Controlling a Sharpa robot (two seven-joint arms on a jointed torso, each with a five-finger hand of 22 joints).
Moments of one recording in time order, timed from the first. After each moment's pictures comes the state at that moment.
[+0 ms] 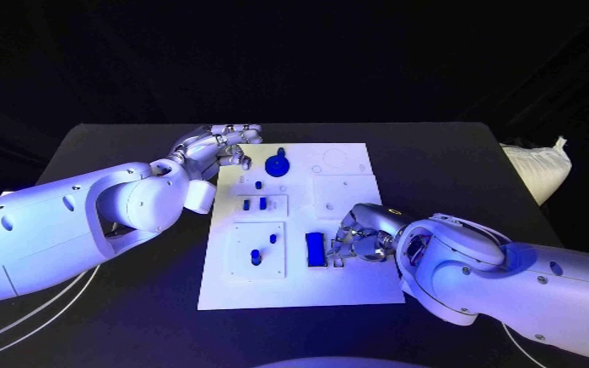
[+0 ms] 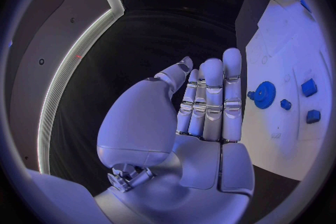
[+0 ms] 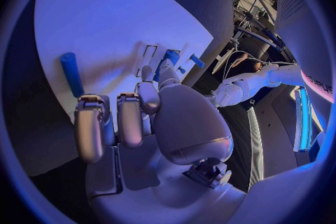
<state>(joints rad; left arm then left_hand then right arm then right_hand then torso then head) 1.21 -0.93 -0.04 1.60 0.11 -0.19 0.30 1.31 -0.08 0.39 -0.10 0.05 1.03 0.18 0.12 0.10 1.10 0.10 0.27 0.15 1.25 0.01 0.93 0.62 0.16 1.20 0.11 0.69 0.87 1.09 -0.96 -0.11 1.96 -1.38 -0.31 -0.56 1.39 0.07 -0.19 0.14 0.10 1.07 0.07 0.28 0.36 1.39 -0.01 1.08 1.20 1.46 -0.07 1.39 1.28 0.05 1.46 0.04 1.49 1.31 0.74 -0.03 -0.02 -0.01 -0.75</state>
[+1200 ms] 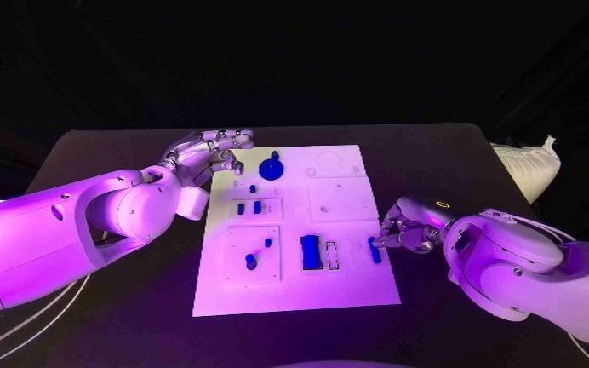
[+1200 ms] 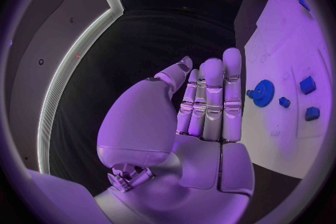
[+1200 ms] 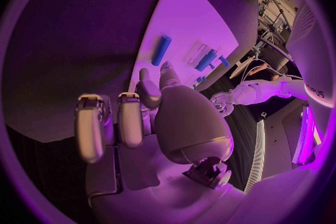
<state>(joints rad) 1.21 -0.93 -0.05 1.60 0.11 -0.19 0.30 1.31 -0.08 0.38 -0.10 0.05 1.03 0.18 0.13 0.10 1.09 0.10 0.28 0.15 1.24 0.01 0.93 0.61 0.16 1.20 0.11 0.68 0.86 1.11 -1.16 -0.12 1.97 -1.52 -0.28 -0.57 1.35 0.06 -0.19 0.16 0.16 1.06 0.09 0.19 0.32 1.37 0.01 1.05 1.19 1.47 -0.07 1.41 1.31 0.05 1.47 0.05 1.49 1.31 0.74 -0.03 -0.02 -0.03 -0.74</state>
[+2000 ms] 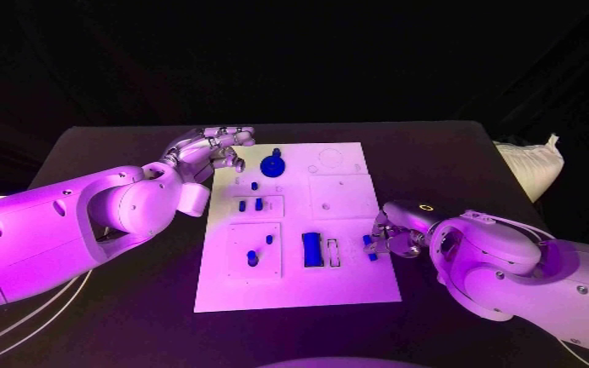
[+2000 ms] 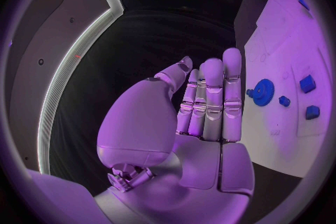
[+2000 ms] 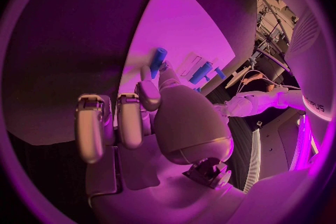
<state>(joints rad) 1.21 -0.94 -0.05 1.60 0.11 -0.19 0.30 1.31 -0.08 0.38 -0.10 0.05 1.03 0.18 0.13 0.10 1.09 0.10 0.28 0.15 1.24 0.01 0.93 0.61 0.16 1.20 0.11 0.68 0.86 1.09 -1.09 -0.11 1.95 -1.58 -0.21 -0.58 1.40 0.05 -0.16 0.14 0.16 1.08 0.08 0.18 0.32 1.38 0.00 1.08 1.21 1.46 -0.07 1.42 1.31 0.05 1.47 0.05 1.49 1.31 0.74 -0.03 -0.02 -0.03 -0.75</state>
